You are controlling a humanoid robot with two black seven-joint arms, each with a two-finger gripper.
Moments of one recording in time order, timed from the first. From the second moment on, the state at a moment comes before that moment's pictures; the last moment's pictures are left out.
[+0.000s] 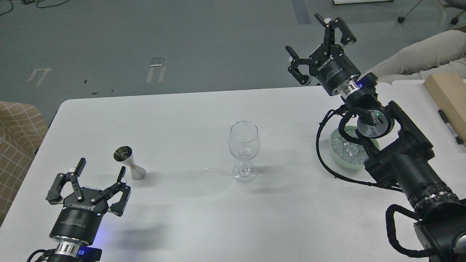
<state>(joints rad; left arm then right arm) 0.51 0.07 -1.63 -1.71 -0.04 -0.32 0.12 0.69 0.00 1.32 0.79 -0.49 0.49 0.08</state>
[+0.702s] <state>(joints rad) 0.49 -0.04 -1.63 -1.71 -0.09 -0.19 0.18 0.69 0.00 1.32 0.79 -0.49 0.49 0.08</state>
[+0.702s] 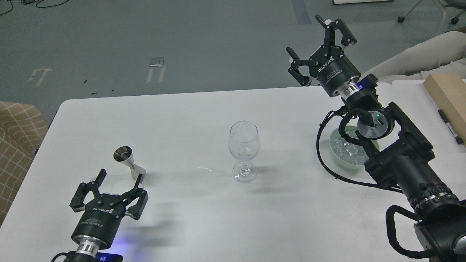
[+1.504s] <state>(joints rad) 0.48 -0.04 -1.62 -1.68 -0.09 -0.18 0.18 0.69 0.00 1.32 0.79 -0.49 0.49 0.08</state>
